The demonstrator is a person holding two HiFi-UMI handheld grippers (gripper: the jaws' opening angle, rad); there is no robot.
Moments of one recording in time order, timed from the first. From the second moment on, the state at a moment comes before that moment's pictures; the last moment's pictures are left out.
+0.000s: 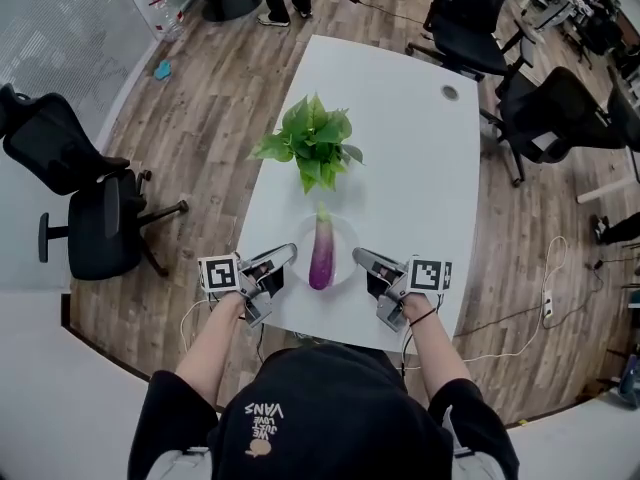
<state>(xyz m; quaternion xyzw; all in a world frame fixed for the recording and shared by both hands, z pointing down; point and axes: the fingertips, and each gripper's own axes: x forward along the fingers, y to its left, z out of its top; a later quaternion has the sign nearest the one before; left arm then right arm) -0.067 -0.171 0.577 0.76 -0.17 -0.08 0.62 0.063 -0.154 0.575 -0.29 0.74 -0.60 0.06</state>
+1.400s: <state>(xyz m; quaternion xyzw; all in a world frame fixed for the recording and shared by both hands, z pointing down) -0.064 -0.228 0.653 0.68 -0.23 0.07 0.69 0.061 -0.218 0.648 -0.29 0.69 -0.66 -0.03</state>
